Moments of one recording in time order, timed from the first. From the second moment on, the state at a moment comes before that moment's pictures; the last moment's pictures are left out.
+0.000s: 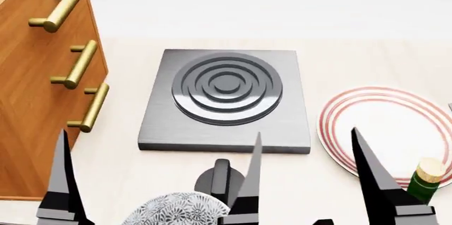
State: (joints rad) left arm -0.07 -0.20 0.26 1.00 0.03 -0.64 -0.25; right arm 0.06 0.31 -0.17 -0.95 0.26 0.52 0.33
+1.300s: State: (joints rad) left arm -0.07 -0.22 0.27 1.02 -0.02 -0.65 -0.29; right arm 0.11 0.41 0.12 -0.64 0.30 0.46 0.32
